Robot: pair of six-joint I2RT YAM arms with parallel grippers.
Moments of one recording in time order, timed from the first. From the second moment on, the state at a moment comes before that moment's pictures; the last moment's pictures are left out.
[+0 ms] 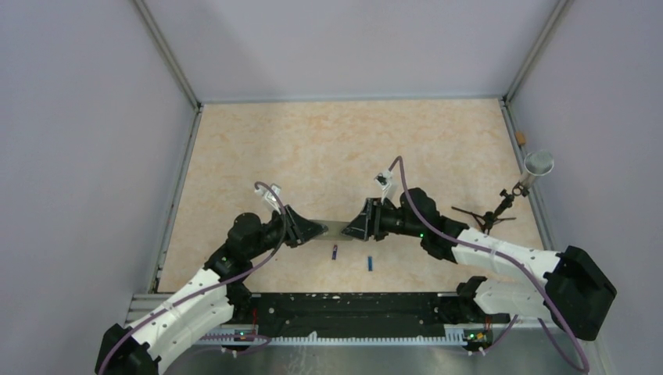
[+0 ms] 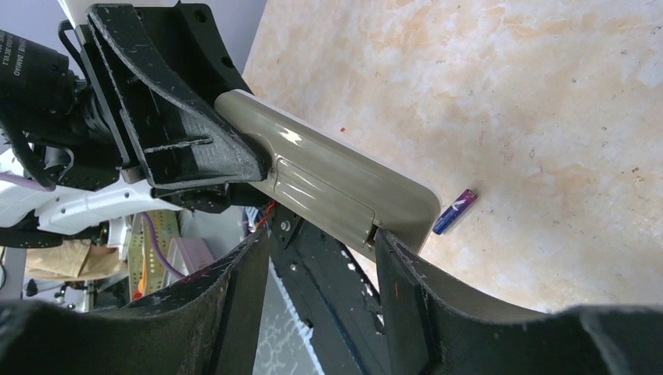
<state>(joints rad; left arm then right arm) -0.61 0.62 0.26 0.19 0.36 -1.03 0.86 1.12 0.55 0.23 -0.34 0.84</state>
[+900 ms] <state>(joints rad) -0.60 0.62 0.20 0.29 0.37 -1.11 0.85 1.11 0.40 0.50 -0.37 0.92</state>
